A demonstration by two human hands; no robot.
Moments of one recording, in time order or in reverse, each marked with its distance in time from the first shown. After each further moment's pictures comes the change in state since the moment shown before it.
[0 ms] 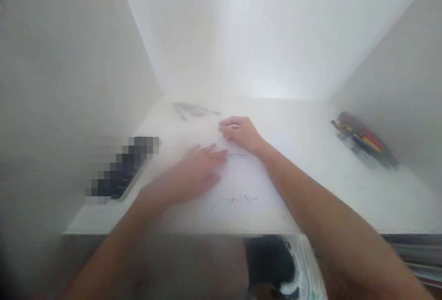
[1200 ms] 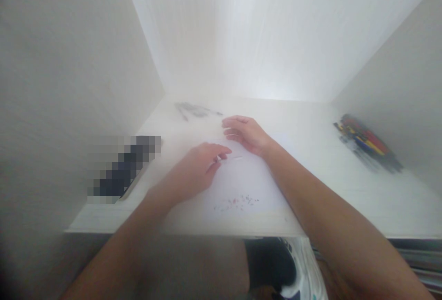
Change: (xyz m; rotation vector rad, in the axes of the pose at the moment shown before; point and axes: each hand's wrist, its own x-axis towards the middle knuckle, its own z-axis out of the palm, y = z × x) left_hand 0.008 0.002 0.008 -0.224 0.448 0.011; right_hand -0.003 -0.012 -0.002 0.555 -0.045 0.240
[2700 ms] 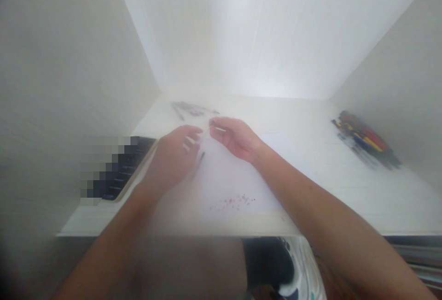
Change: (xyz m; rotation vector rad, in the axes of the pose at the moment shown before) left_hand 0.006 -0.015 -0.016 0.025 0.334 -0.274; right_hand -0.019 -0.008 0.036 0.198 -0.035 0.023
